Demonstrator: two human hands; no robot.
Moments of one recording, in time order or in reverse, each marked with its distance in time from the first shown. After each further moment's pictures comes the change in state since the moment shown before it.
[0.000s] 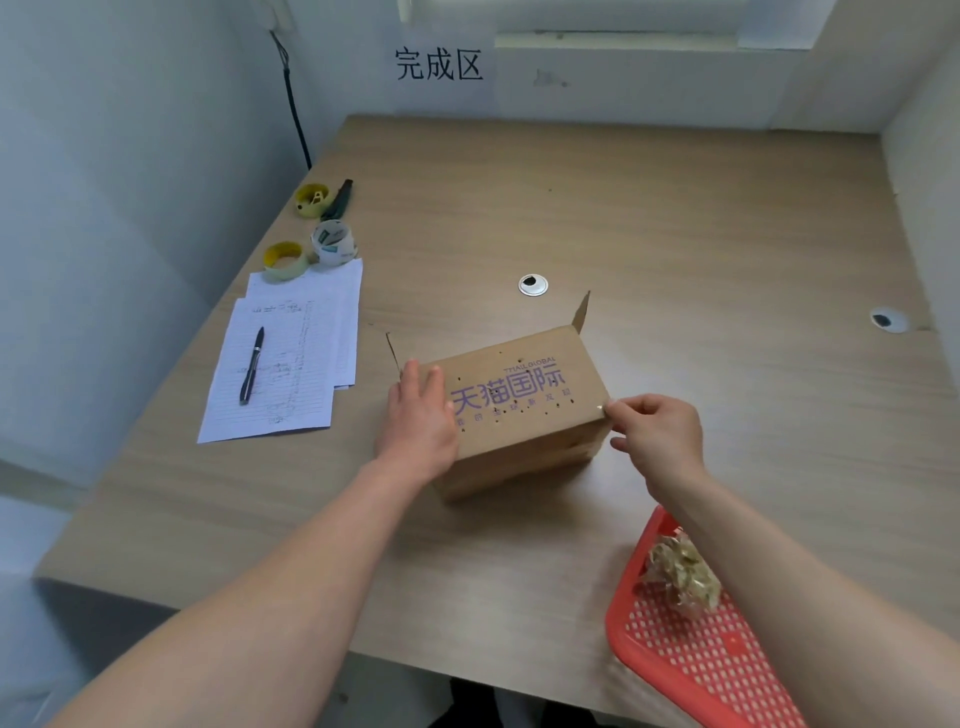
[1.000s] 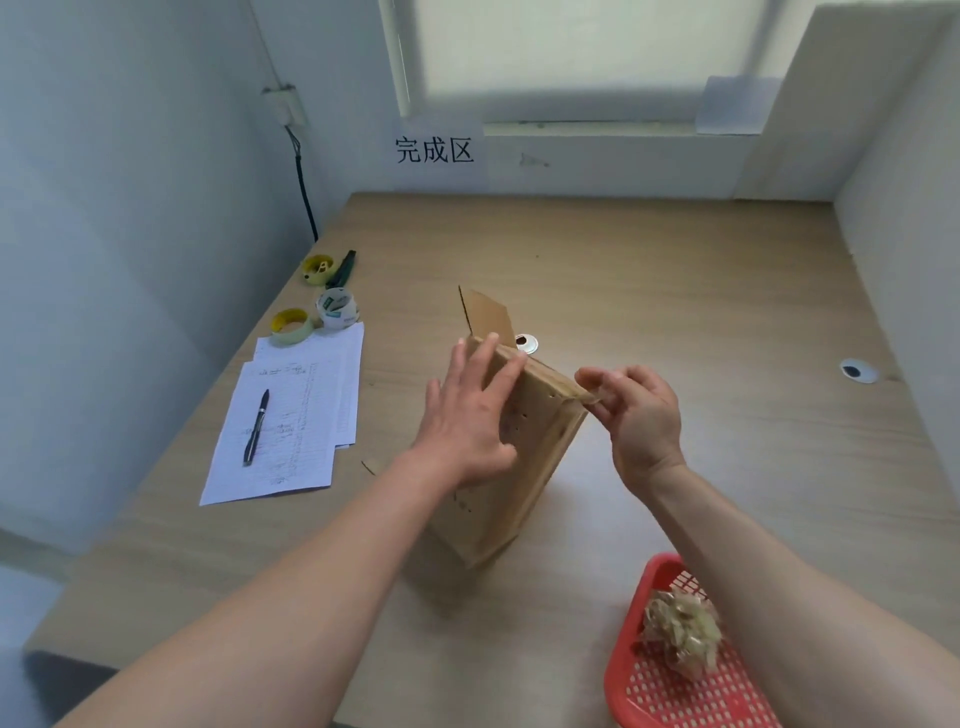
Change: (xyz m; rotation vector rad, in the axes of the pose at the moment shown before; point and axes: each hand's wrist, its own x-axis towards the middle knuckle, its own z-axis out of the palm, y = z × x) left_hand 0.005 0.071 -0.056 0.140 0.016 0.439; right_hand -0.011 -0.082 0.003 0.649 -0.170 -0.205
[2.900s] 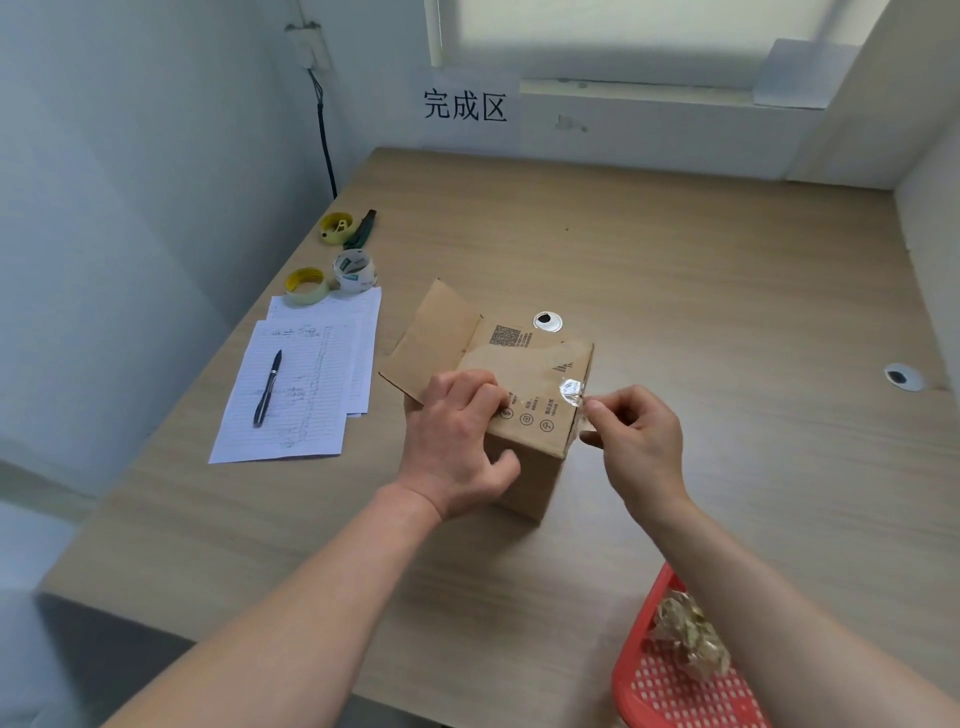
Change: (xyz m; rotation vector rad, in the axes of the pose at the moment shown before) left_hand -0.034 -0.028 0.028 -0.103 0.451 0.016; right_hand -0.016 0.032 0.010 -0.504 0.043 -0.046
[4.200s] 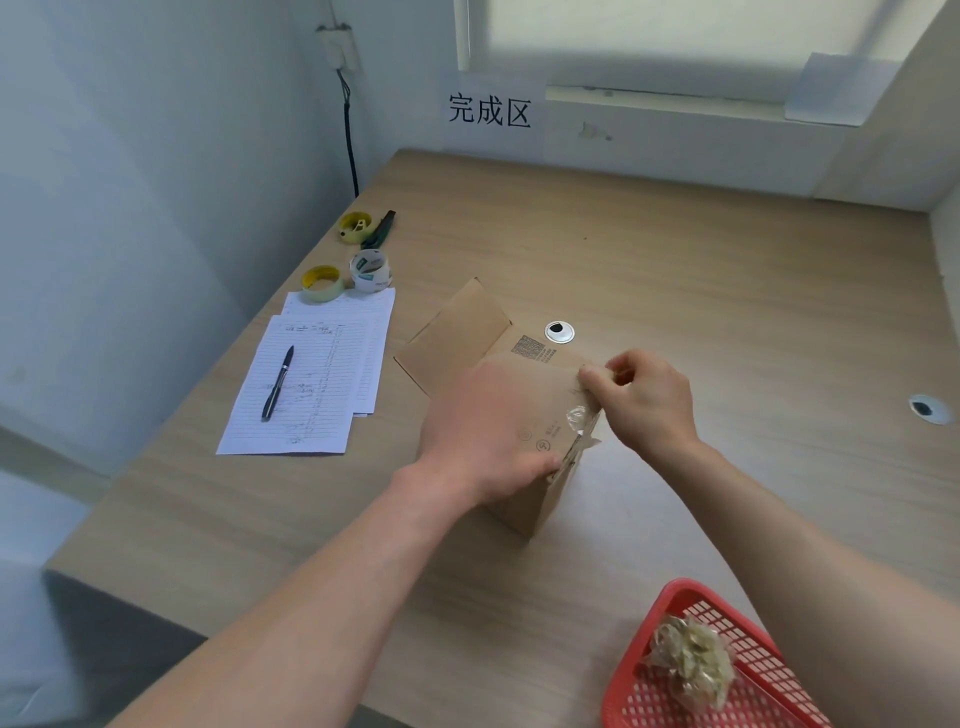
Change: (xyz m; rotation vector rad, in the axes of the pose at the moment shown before) left_hand 0.033 0.038 -0.025 0.151 -0.391 -0.205; right_hand 0.069 -0.021 -0.001 -0.573 -0.083 -0.152
